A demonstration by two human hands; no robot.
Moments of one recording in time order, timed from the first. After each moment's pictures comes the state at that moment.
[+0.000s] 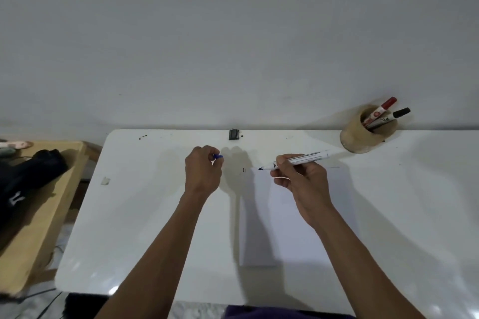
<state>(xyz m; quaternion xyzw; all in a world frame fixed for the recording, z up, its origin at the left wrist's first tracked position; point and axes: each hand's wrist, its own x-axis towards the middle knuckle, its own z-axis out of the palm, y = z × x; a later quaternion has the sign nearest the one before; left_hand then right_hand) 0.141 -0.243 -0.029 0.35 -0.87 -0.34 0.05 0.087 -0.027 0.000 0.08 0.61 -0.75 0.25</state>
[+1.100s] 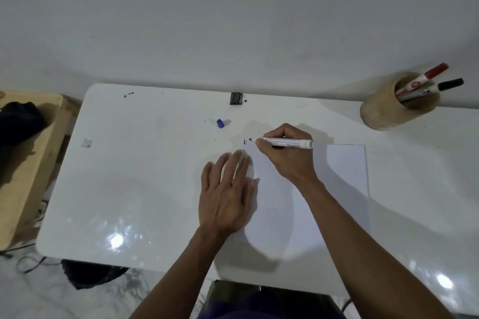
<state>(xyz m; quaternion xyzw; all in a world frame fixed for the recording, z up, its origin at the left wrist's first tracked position) 0.219 -0.158 -0.084 0.17 -0.98 -0.13 0.02 0.069 -0.058 -0.067 -0.09 0.78 -0.60 0.17</state>
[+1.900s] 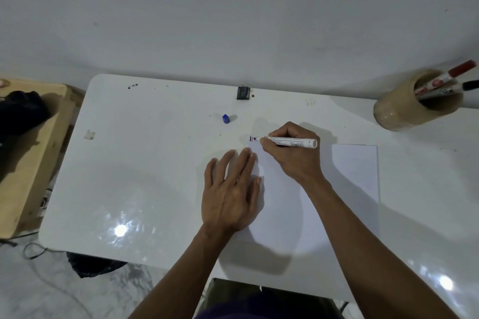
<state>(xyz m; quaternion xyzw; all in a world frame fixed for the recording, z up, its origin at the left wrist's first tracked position) 0.219 -0.158 -0.092 0.17 -0.98 -0.09 0.05 0.066 -0.060 -0.078 -0.13 0.81 -0.54 0.16</state>
